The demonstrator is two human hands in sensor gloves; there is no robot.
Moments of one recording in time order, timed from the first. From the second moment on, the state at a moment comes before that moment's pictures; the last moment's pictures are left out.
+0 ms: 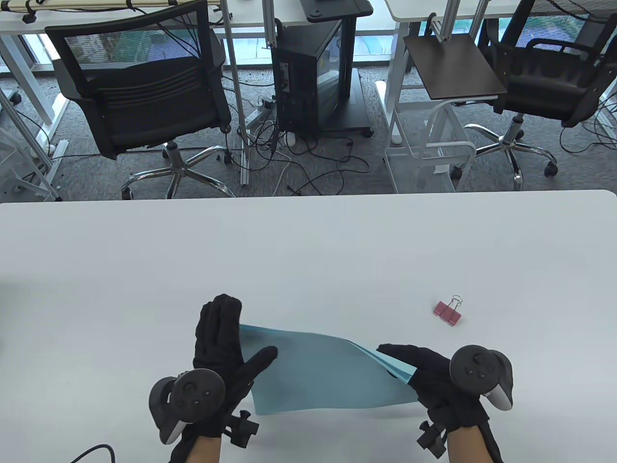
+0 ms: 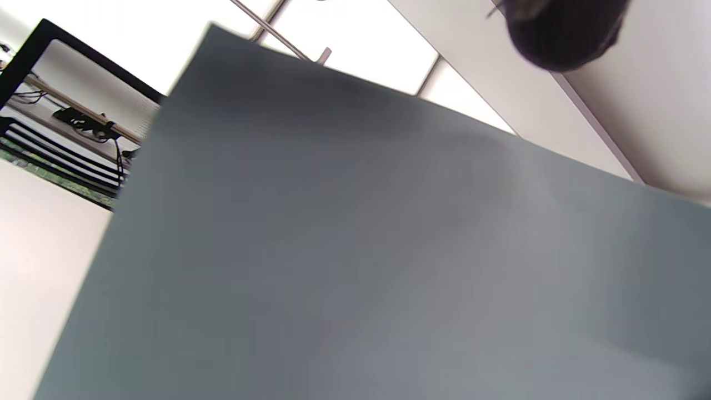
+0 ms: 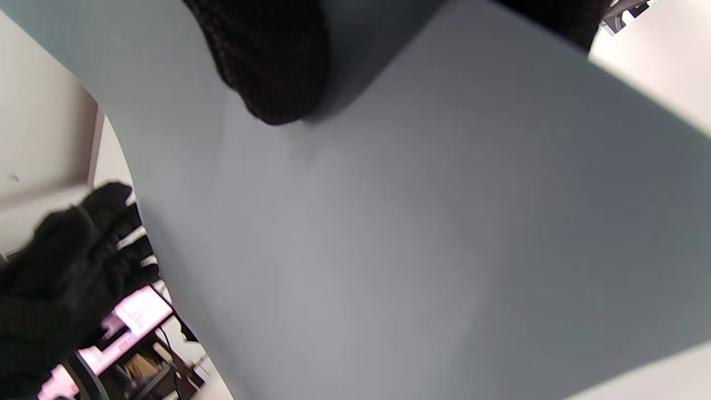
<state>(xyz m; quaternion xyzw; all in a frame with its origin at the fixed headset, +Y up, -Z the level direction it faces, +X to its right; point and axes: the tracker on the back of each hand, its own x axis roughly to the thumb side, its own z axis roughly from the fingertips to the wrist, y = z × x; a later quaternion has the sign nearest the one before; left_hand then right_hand) -0.170 -0.651 -0.211 0.14 -0.15 0.26 0.95 0.204 -0.701 -0.240 0.22 0.04 0.90 0.38</state>
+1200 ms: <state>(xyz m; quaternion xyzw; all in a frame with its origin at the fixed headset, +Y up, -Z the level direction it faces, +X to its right) -0.151 -0.678 -0.229 0.12 -0.15 0.12 0.97 0.276 -0.705 -0.341 -0.08 -0.03 1.00 0.05</state>
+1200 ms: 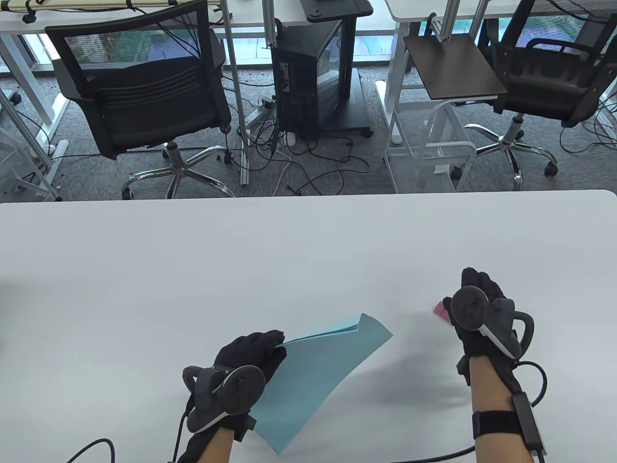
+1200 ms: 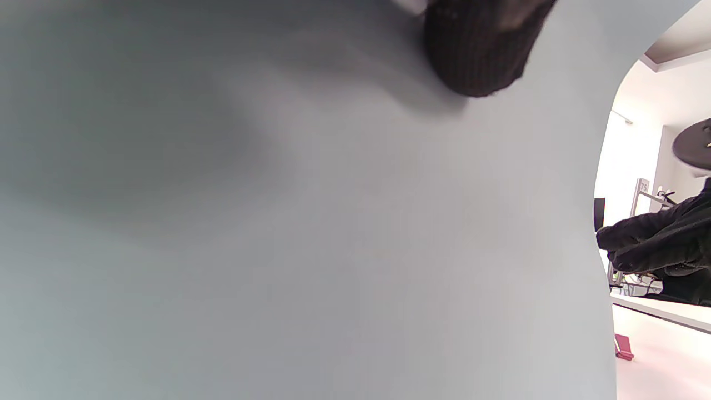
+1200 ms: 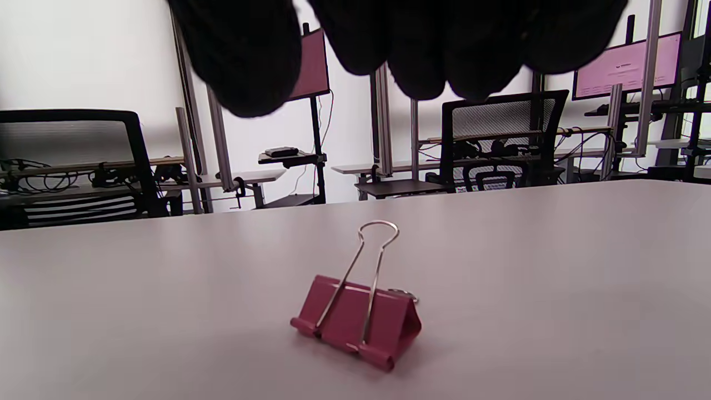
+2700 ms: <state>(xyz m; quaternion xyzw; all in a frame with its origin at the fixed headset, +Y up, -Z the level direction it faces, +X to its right) -0.151 -0.688 -0.226 0.10 -0.15 0.10 0.98 0.256 -0.648 -0.263 0.08 -0.21 0.87 0.43</state>
